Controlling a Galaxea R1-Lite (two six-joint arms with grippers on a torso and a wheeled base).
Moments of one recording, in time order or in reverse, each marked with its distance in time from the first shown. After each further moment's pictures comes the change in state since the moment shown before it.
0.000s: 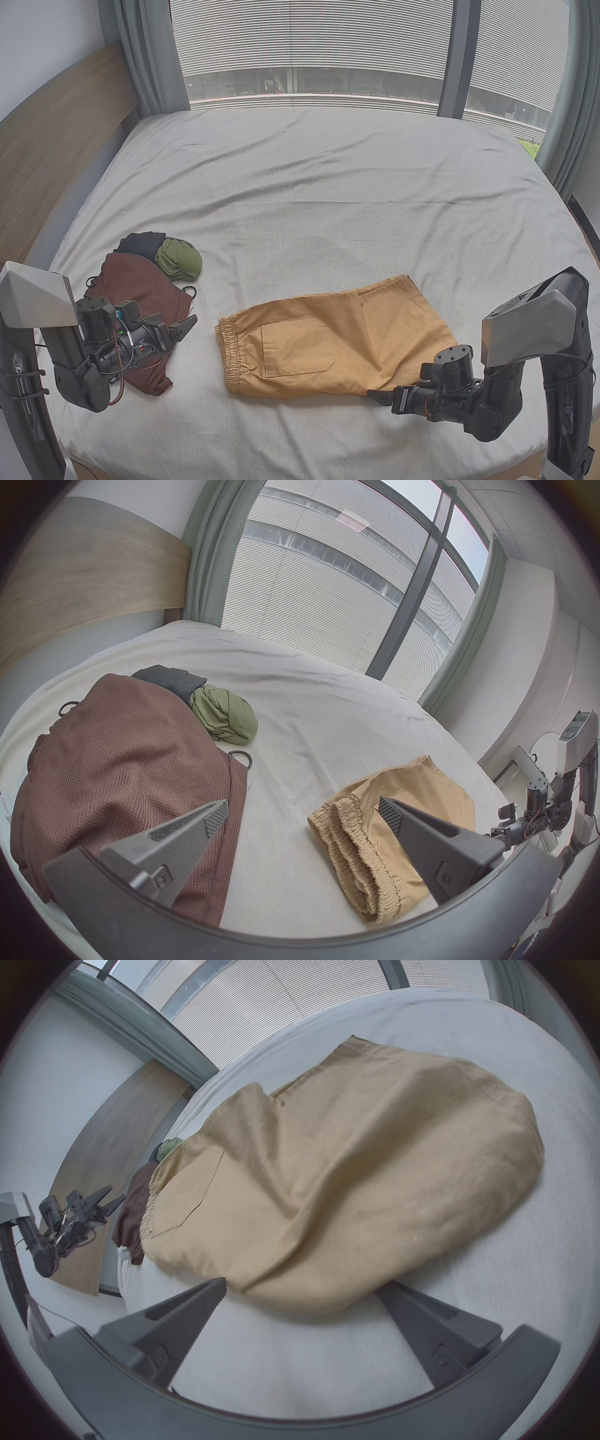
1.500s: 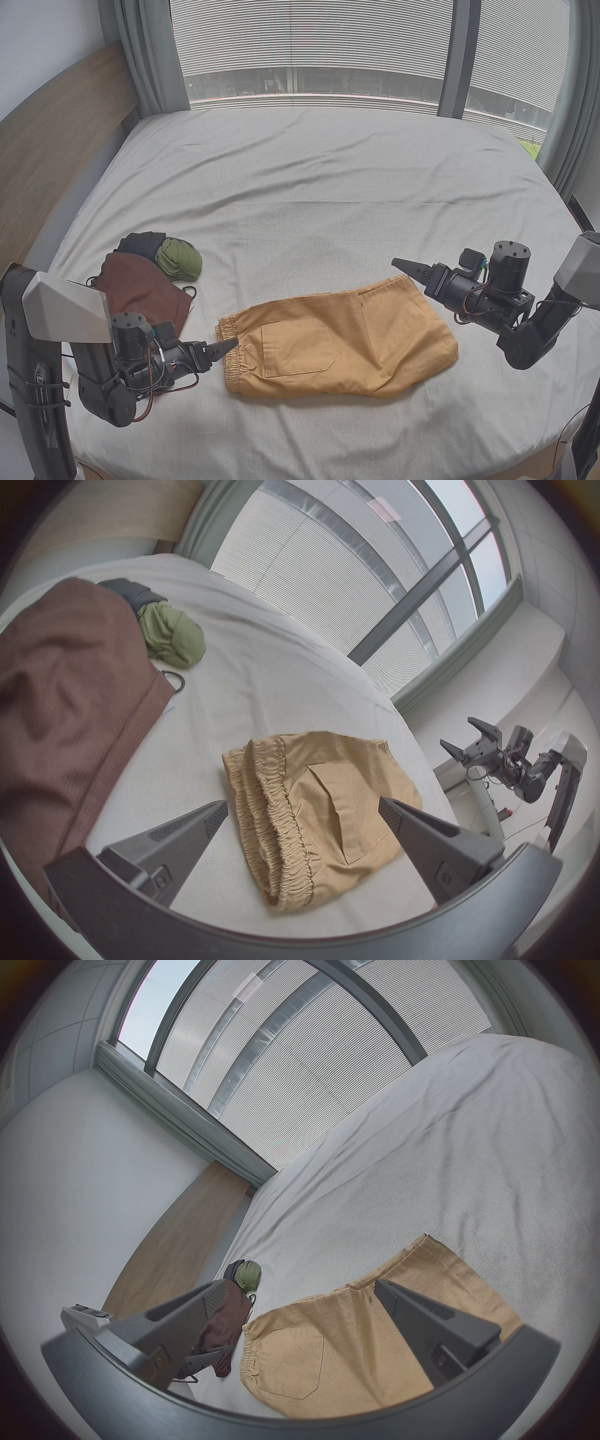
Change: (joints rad) left arm -0.173 0.081 0.000 0.001 -0.054 -0.247; right arm -0.184 -0.372 -0.293 0.126 0.199 0.106
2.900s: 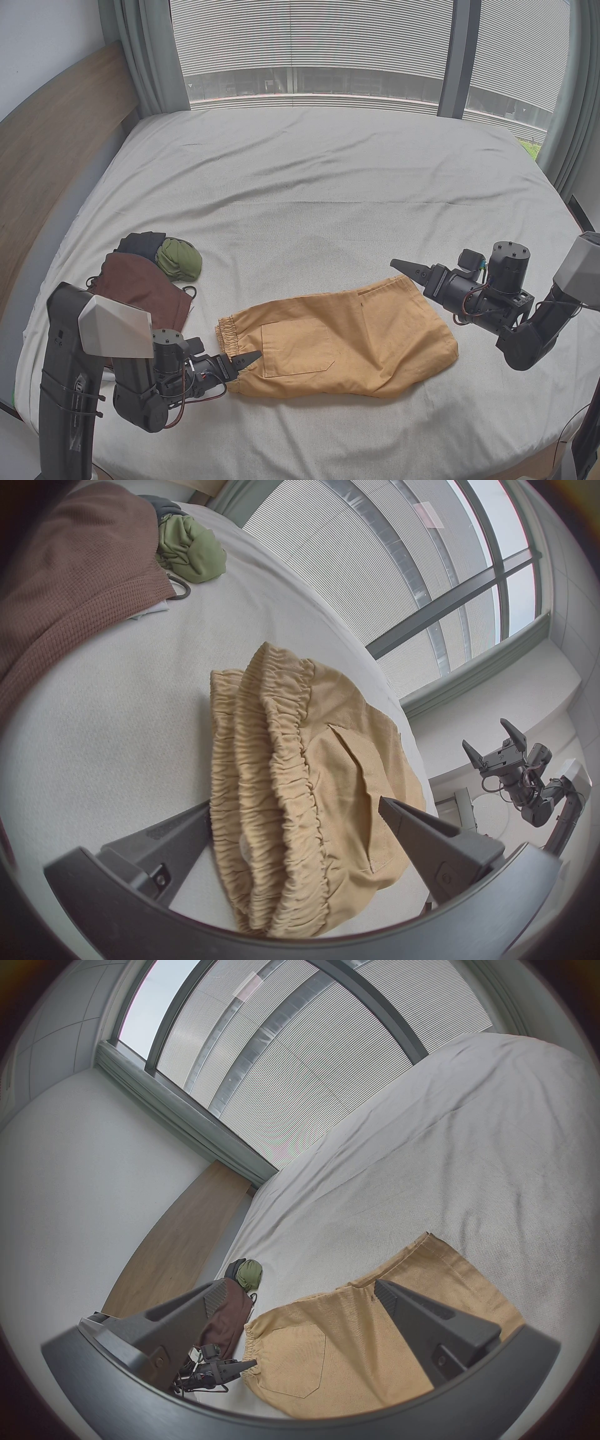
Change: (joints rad) left arm -0.083 0.220 -0.161 -0.001 0.030 -0.195; right arm 0.006 0.000 0.003 -0.003 0.000 0.000
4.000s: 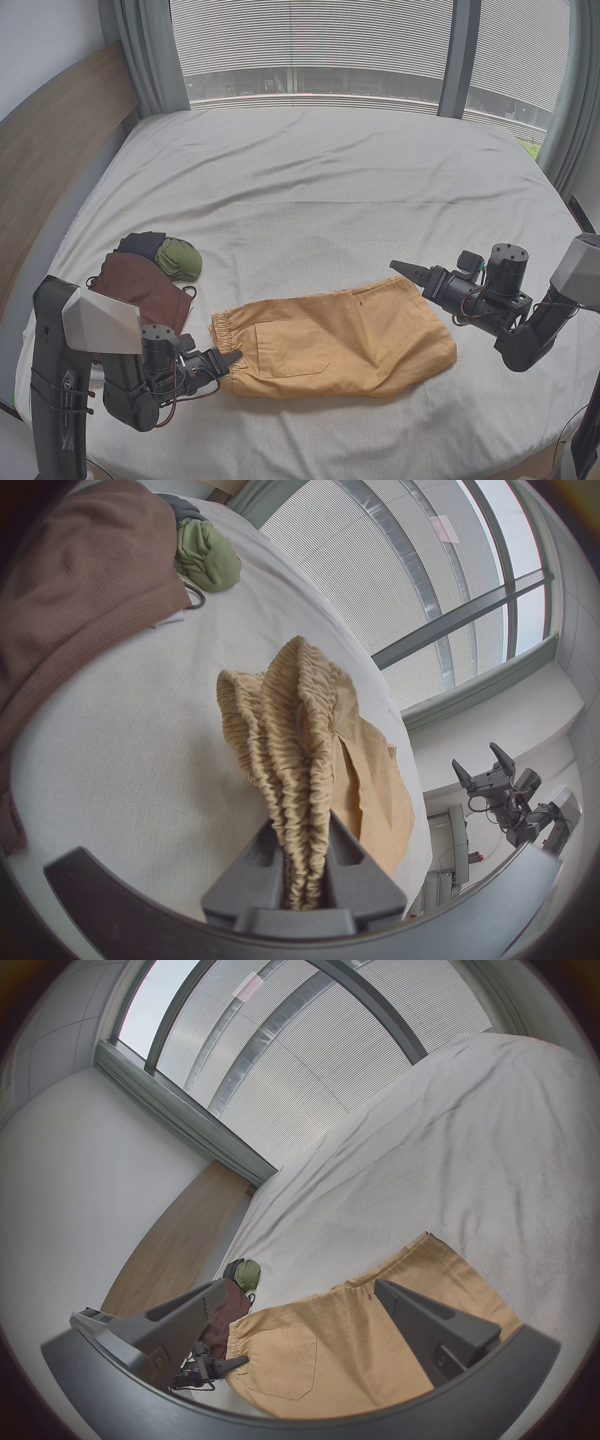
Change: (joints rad) left arm 0.018 -0.072 0.061 0.001 0.009 -0.080; right arm 0.000 0.017 0.002 -0.023 -0.005 -0.002
